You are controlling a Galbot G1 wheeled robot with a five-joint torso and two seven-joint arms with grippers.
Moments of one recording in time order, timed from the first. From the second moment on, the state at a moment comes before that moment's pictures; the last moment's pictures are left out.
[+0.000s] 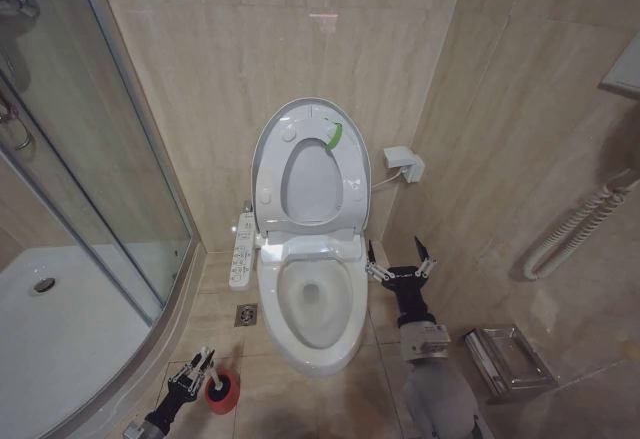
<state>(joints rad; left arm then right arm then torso) 1.06 -1.24 -0.65 -0.67 -0.31 -0.82 0.80 -1.38 1.40 0.37 2.11 -0.08 0.03 0.25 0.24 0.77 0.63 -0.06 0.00</state>
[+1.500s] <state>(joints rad) 1.16 -1.25 -0.61 -0.74 -0.31 -0.79 0.68 -1.38 1.40 0.37 2.11 -0.08 0.03 0.25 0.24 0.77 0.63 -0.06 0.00</state>
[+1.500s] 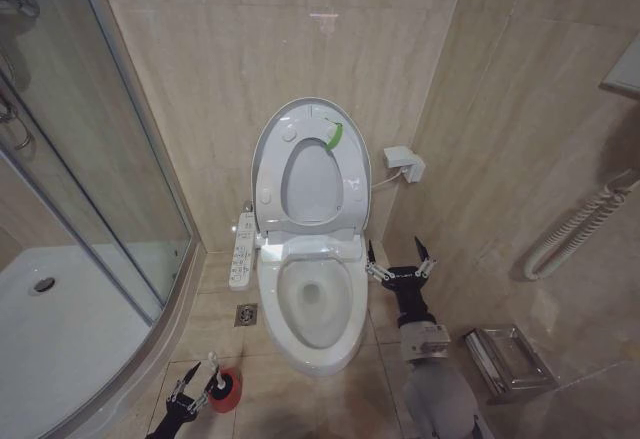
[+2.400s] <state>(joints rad) 1.35 -1.27 -0.54 -1.14 -0.33 -0.74 0.38 -1.38 1.40 0.37 2.11 -0.08 0.03 0.25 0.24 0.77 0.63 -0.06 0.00</state>
